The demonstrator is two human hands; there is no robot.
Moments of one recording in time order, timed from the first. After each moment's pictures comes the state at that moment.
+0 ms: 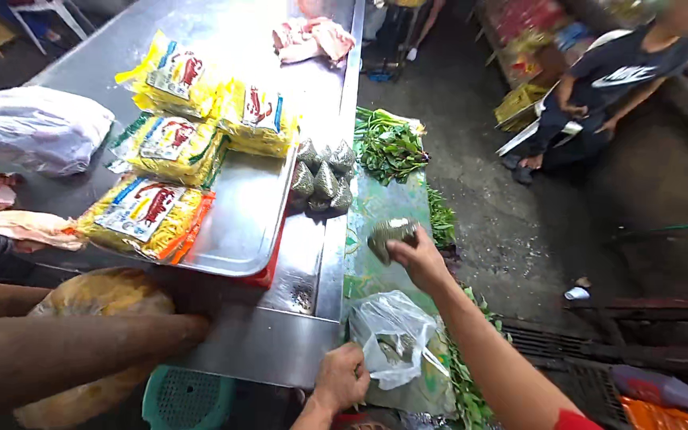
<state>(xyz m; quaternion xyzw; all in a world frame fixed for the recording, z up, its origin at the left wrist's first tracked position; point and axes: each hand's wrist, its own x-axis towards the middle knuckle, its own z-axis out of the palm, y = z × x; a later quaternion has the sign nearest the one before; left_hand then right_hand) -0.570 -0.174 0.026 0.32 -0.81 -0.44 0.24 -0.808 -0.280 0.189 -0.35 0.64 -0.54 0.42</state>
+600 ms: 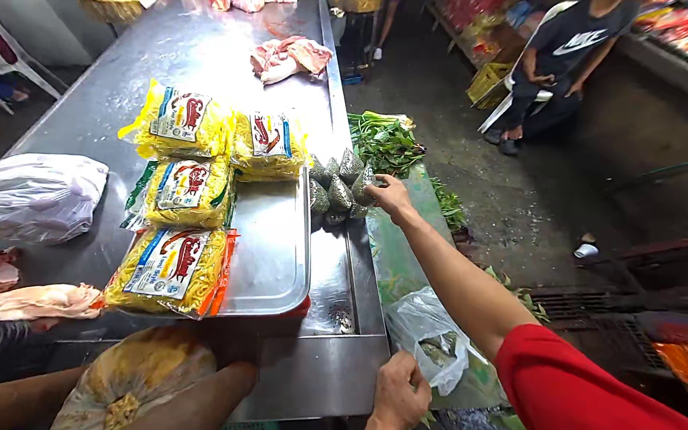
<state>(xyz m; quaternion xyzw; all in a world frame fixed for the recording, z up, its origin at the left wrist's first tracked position) -0.566 -0.184 0.026 0.29 -0.75 -0.54 0.27 -0.811 -0.455 0.155 -0.28 0.81 -0.43 0.30</state>
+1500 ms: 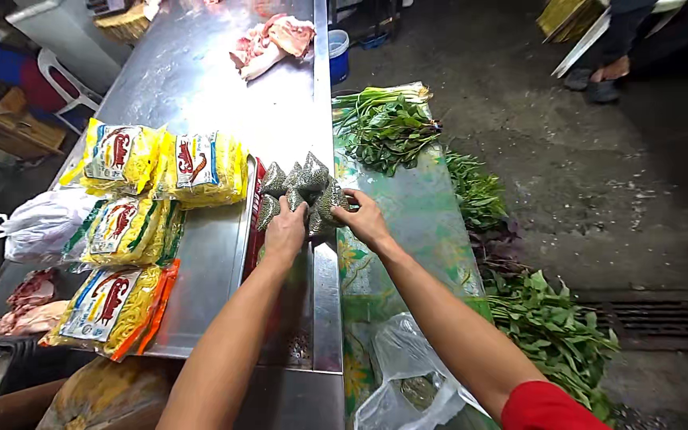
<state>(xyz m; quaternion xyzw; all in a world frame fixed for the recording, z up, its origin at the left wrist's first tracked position) -0.707 -0.507 0.152 0.52 -0.85 -0.08 -0.09 -0.871 -0.426 0.121 -0.35 0.70 -0.47 0.40</state>
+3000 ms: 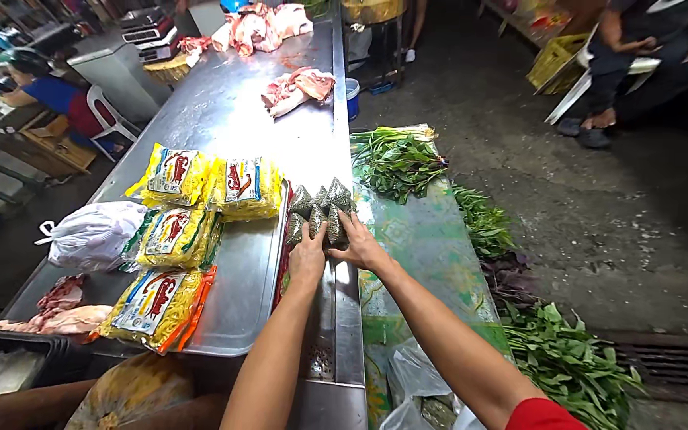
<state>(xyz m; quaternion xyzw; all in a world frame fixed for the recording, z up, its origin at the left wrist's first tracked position) -0.683 -0.483 0.170 0.55 -0.82 -0.12 -0.09 -0.826 -0.442 0.125 -0.57 0.74 -0.21 0.27</state>
